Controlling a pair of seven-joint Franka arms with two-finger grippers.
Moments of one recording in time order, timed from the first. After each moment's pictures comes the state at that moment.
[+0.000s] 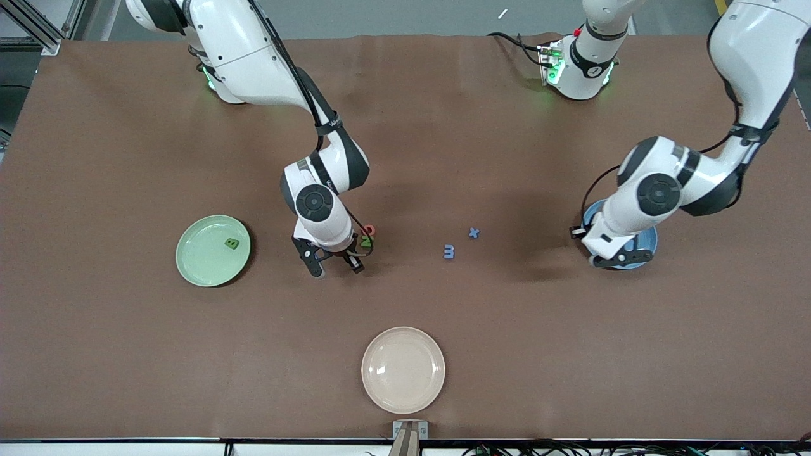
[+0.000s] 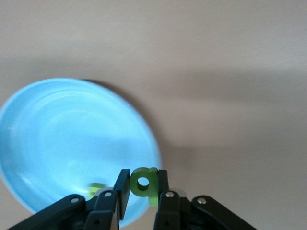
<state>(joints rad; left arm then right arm) 0.76 0.50 -0.90 -2.11 0.57 2.20 -0.56 0.73 0.72 -0.17 -1.71 0.21 2.44 1.45</state>
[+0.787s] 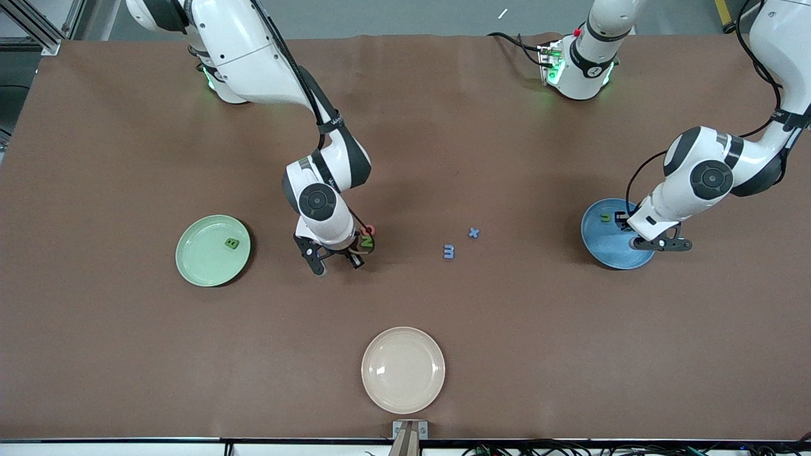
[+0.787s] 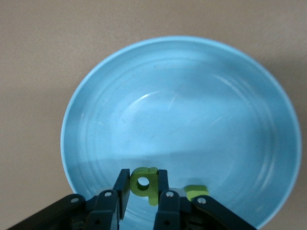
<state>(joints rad) 1.02 0.51 -0.93 -2.28 0.77 2.36 -0.38 0.74 0.71 -0.17 -1.71 0.21 2.43 1.45</state>
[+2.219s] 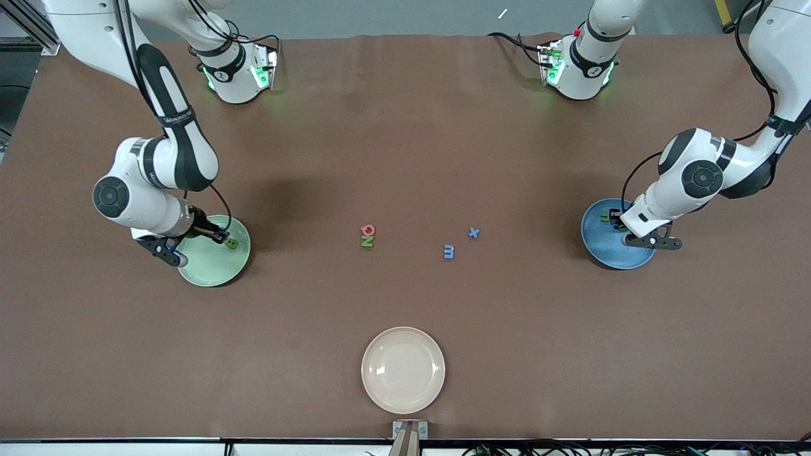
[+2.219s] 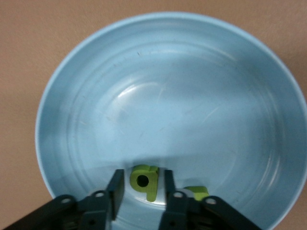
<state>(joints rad) 1.03 0.56 -0.94 -2.28 0.82 2.37 -0.38 0.24 0.32 -0.22 -2.21 0.19 2.37 0.42</state>
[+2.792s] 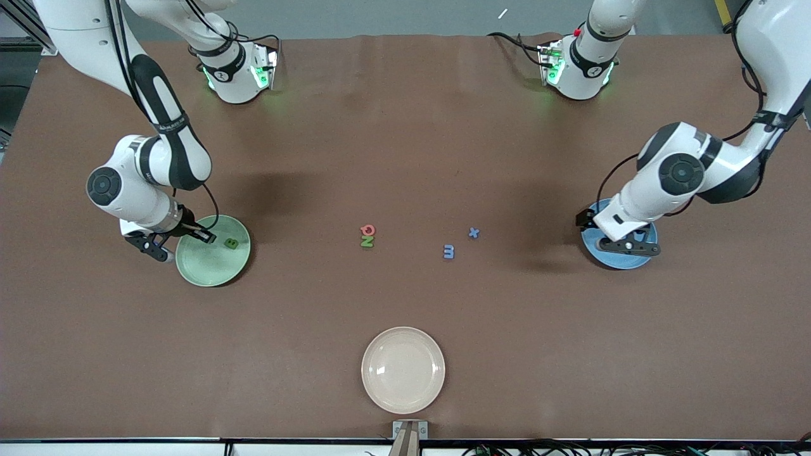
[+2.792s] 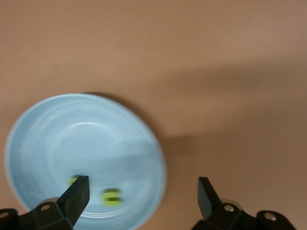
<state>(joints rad) 0.93 0.56 -1.15 -2.16 0.70 2.21 -0.53 0.19 0.35 -0.21 -2.29 0.19 2.56 0.34</state>
